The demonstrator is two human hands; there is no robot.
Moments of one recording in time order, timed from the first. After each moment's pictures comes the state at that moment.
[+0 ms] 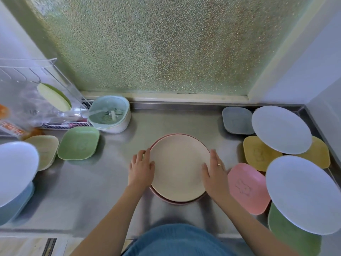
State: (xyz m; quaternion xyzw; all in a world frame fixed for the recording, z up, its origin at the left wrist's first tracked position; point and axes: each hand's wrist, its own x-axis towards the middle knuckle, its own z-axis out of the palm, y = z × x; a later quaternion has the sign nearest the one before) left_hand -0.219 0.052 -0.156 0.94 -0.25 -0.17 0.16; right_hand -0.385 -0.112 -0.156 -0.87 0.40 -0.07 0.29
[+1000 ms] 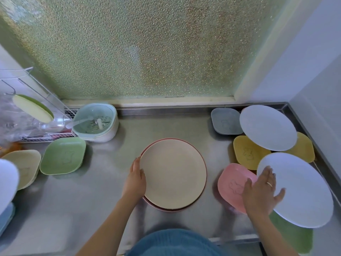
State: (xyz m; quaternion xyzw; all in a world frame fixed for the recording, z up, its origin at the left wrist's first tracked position) left_hand -0.220 0.049 -0.172 0.88 -0.19 -0.25 0.35; right_hand -0.483 -0.170 -0.170 -0.74 0.66 -0.06 0.06
